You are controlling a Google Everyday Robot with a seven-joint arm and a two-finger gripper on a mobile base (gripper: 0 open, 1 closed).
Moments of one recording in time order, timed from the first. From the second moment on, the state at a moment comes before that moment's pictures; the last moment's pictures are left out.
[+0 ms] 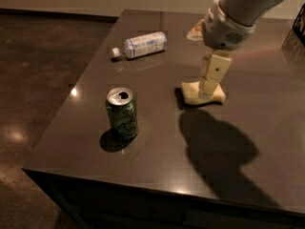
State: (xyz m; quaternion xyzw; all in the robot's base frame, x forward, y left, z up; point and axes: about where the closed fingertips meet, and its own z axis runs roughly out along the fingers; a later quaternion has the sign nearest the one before) arm 0.546 -0.114 0.945 -0.71 0.67 0.03 0.20
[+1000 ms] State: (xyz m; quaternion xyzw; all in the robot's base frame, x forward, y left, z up) arm 0.626 -0.051 0.909 -0.77 0.60 0.03 0.20
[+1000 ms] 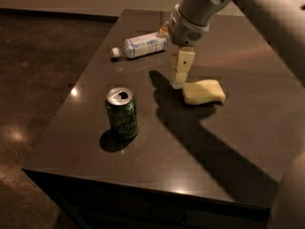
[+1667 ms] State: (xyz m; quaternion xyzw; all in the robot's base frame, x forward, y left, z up) arm 0.678 -0.023 0.915 -0.80 0.56 -0.04 0.21
